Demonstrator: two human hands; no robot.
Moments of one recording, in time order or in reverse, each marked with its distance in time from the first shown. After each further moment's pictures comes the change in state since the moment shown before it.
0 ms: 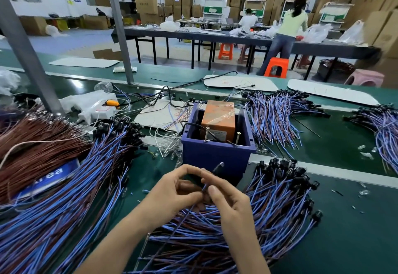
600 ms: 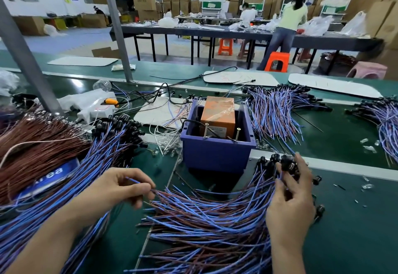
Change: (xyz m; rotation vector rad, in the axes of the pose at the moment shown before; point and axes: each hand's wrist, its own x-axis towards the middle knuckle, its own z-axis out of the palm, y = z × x) left_hand -0.031 -0.004 -0.085 -0.024 0.074 -0.158; right_hand 0.010 0.009 -0.060 -0.481 0.767 -0.204
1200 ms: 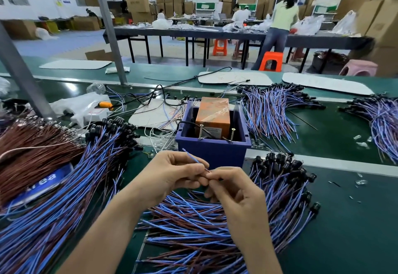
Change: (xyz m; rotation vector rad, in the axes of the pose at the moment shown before) left_hand 0.047 0.038 0.080 -0.305 -0.174 0.028; right_hand -0.032 -0.053 0.013 0.445 -0.615 -0.064
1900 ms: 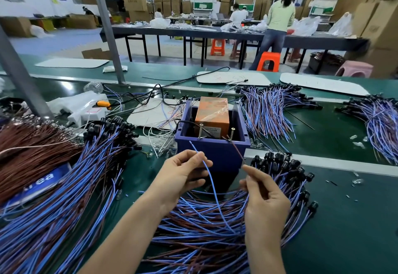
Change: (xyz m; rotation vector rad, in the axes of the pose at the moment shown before) left_hand 0.017 -0.024 0.017 -0.142 0.253 -0.047; right_hand 0.003 0.023 -0.012 0.074 0.547 0.209
